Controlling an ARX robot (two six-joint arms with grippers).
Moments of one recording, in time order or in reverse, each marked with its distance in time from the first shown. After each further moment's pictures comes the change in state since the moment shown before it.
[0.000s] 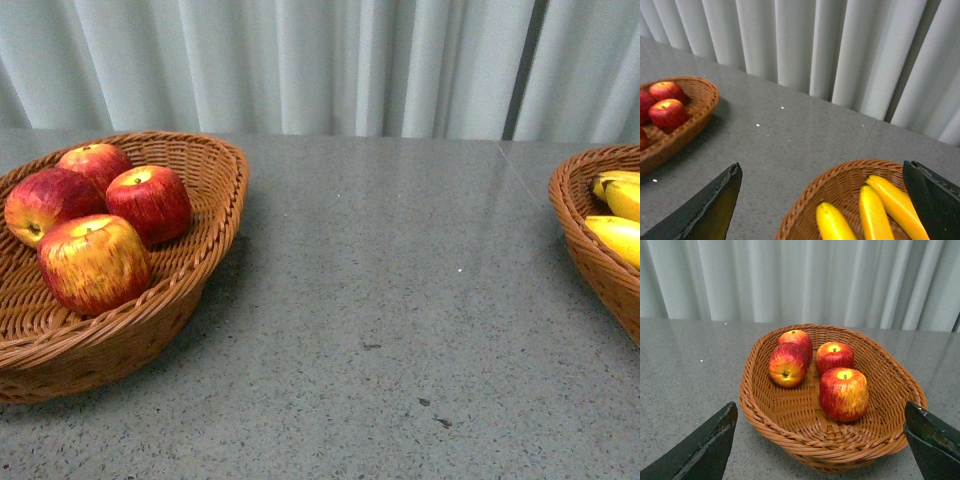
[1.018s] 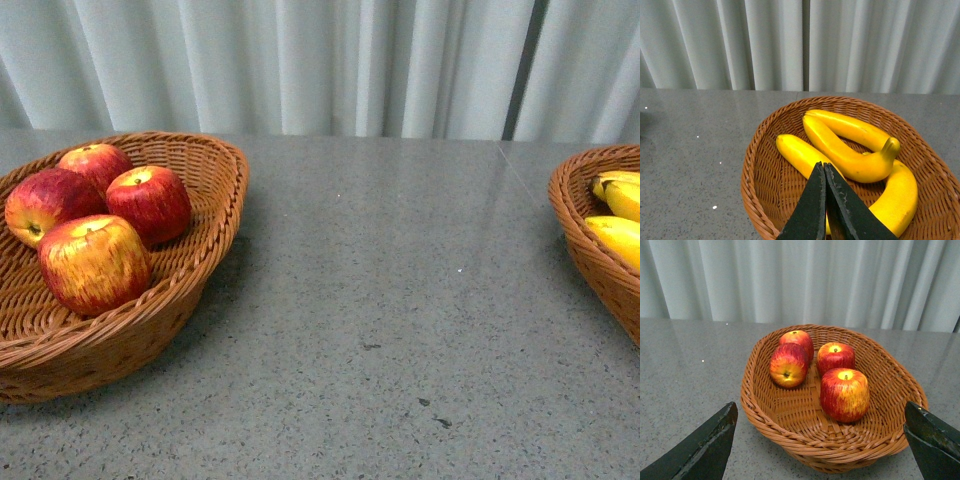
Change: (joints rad) left arm 0.000 0.000 0.000 0.000 0.000 0.000; right arm 0.206 -0.844 -0.682 0.027 0.682 0.164
